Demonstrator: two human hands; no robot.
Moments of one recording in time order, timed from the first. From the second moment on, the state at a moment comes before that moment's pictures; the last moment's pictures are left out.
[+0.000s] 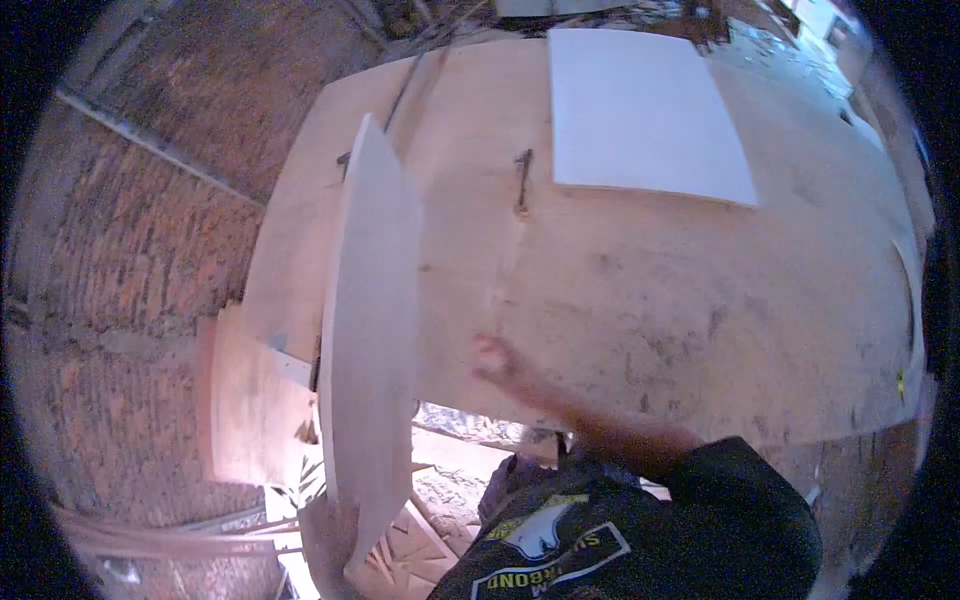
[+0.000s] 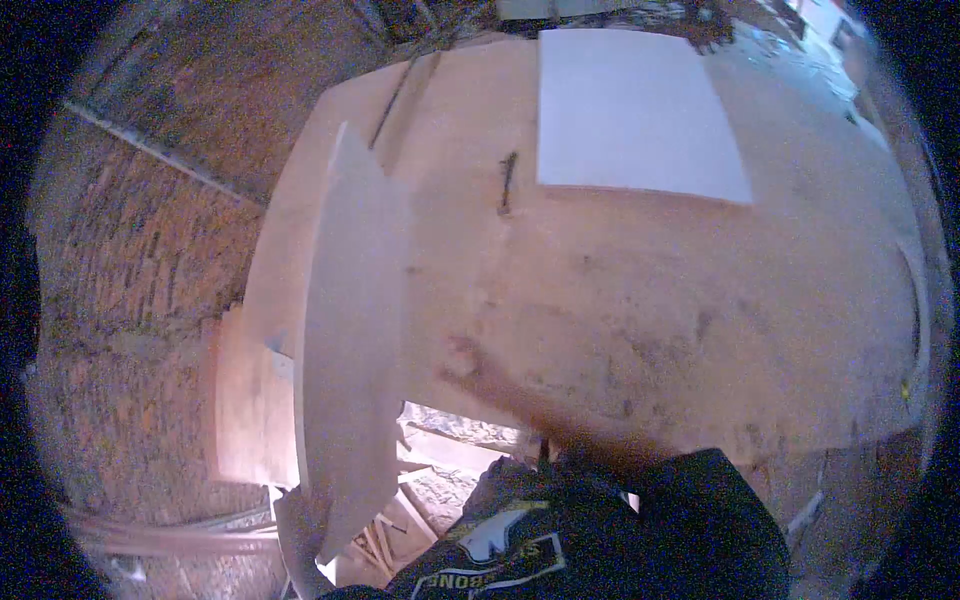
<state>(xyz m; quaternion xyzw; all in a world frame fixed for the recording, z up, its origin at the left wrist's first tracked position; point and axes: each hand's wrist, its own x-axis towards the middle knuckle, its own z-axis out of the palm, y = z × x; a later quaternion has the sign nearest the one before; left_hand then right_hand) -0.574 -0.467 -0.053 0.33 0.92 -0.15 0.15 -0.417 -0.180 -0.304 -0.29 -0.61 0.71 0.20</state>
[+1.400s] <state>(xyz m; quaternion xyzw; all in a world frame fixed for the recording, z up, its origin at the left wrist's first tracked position) -0.123 -0.484 -0.192 0.80 0.55 0.07 0.22 0.154 -0.336 -0.243 -0.43 -0.10 0.78 0.45</state>
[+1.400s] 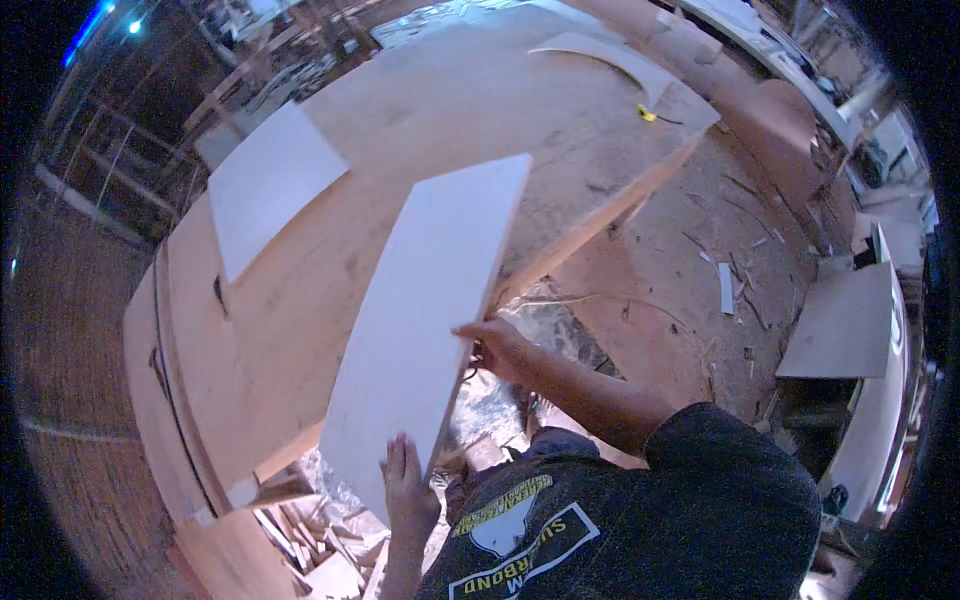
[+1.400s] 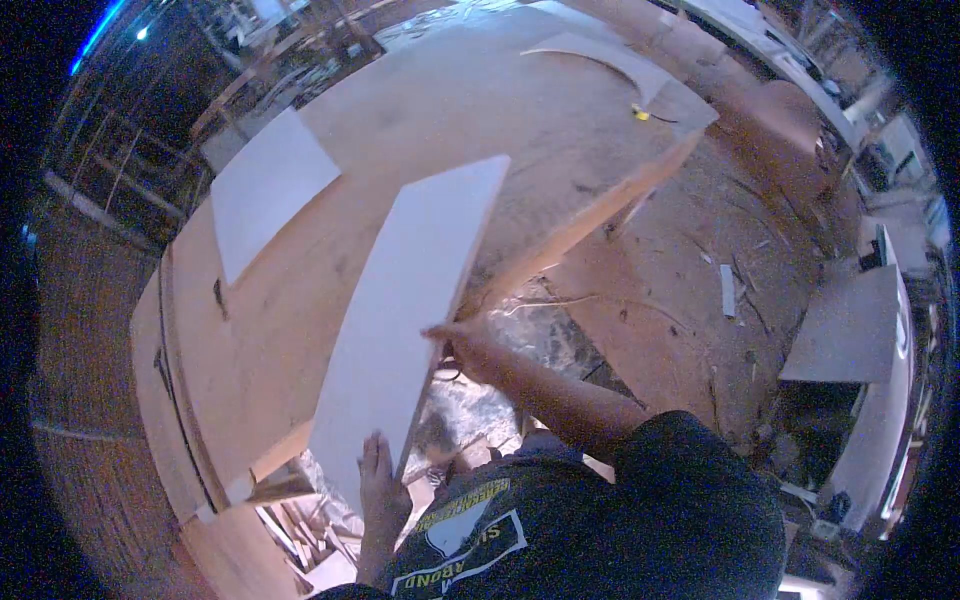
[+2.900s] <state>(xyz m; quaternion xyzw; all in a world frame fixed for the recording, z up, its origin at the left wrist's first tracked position) 0.185 -0.190 -0.349 0.45 0.51 0.18 0.71 0.501 -0.324 -0.309 -0.56 0.16 0.54 0.61</state>
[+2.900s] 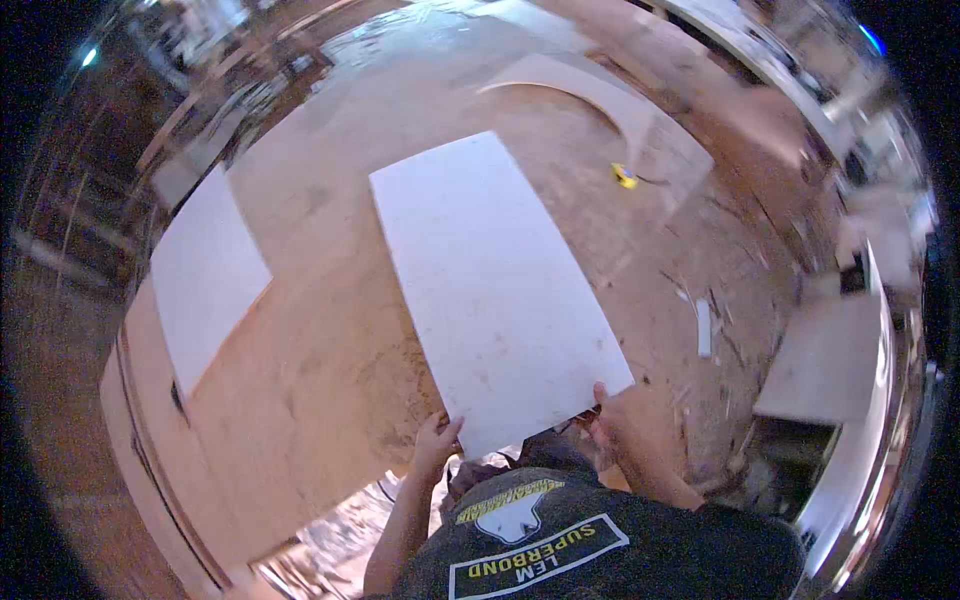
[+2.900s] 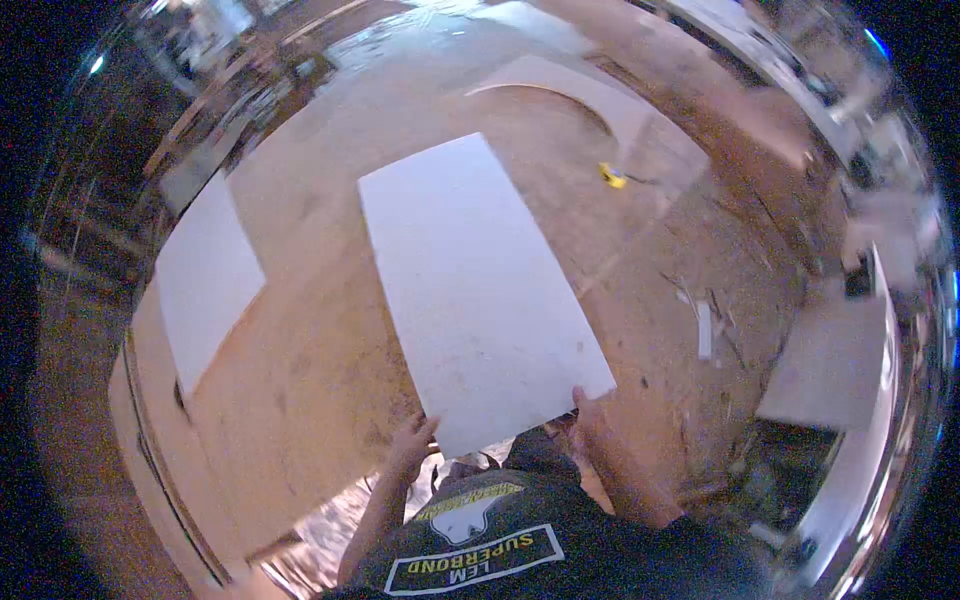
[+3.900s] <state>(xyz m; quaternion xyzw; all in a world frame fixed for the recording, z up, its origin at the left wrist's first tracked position) 0.016 -0.209 -0.366 0.43 0.82 0.38 0.00 0.523 -0.115 -0.310 -0.72 -0.64 0.20 0.19</state>
